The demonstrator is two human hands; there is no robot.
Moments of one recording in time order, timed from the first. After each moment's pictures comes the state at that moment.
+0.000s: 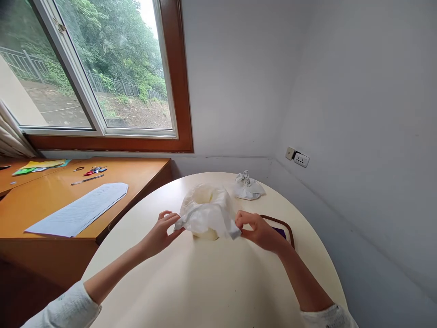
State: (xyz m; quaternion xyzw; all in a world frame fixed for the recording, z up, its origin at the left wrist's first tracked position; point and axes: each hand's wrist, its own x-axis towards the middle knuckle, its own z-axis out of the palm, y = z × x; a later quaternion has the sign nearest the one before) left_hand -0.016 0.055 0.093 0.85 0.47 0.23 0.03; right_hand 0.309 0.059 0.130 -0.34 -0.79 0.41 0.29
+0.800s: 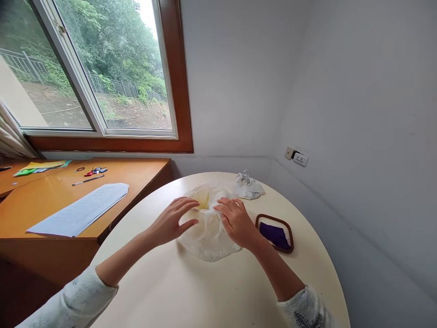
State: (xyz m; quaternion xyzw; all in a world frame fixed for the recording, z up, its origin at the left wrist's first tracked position) left_hand 0.016 0.061 0.144 0.89 0.36 0.28 -0.04; right_hand 0.260 0.064 0.122 -0.36 -0.87 0.04 0.33
